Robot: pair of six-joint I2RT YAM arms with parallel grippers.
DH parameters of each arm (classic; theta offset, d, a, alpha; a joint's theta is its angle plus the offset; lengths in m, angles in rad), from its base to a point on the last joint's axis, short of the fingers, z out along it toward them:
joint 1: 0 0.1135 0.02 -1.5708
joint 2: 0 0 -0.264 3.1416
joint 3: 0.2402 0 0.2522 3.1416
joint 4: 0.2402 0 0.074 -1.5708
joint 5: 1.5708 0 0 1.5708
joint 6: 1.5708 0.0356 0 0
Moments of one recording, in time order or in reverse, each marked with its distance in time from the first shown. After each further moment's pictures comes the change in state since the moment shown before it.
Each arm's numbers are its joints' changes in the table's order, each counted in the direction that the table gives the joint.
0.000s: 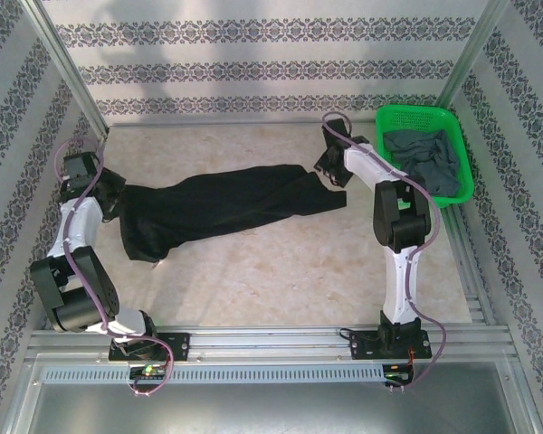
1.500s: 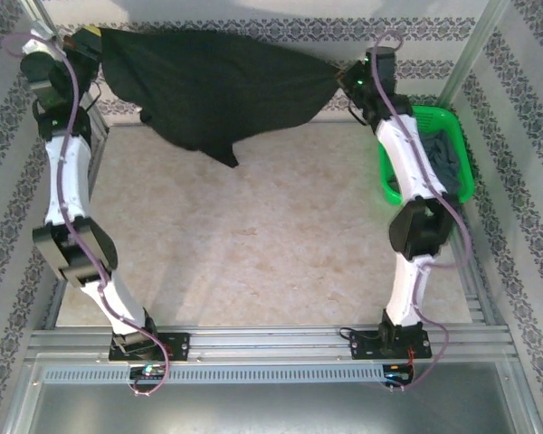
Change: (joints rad) left arm -0.072 0.264 0.769 -0.582 0.277 -0.290; right arm -0.092 -0.192 0.359 -0.287 -0.142 0.050
